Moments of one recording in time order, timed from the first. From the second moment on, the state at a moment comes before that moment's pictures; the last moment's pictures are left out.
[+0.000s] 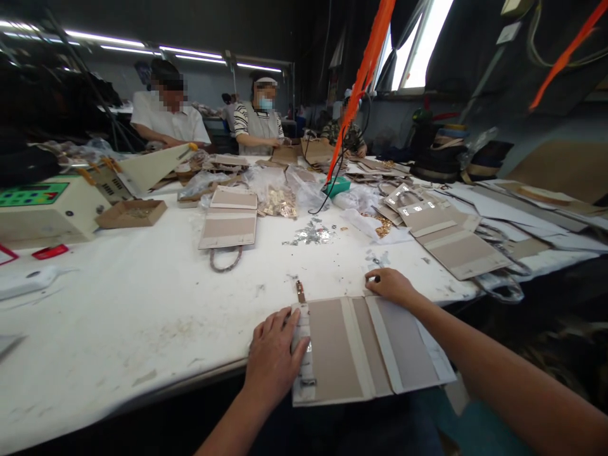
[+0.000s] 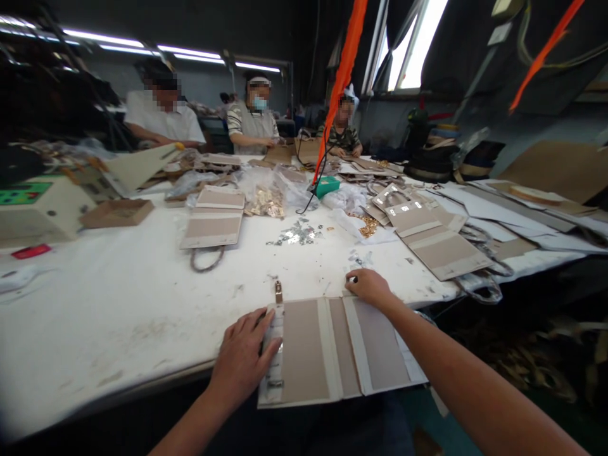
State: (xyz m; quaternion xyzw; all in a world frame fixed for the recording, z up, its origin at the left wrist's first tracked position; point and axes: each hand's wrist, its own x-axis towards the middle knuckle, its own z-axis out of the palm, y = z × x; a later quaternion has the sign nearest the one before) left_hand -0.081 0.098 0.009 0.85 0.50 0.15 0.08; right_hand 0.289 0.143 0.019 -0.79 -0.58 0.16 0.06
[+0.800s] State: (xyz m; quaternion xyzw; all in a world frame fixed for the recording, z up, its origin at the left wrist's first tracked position) left_hand -0.081 0.095 0.015 0.82 0.51 0.22 0.16; right_hand 0.111 0.122 0.038 -0.69 -0.52 0.43 0.24
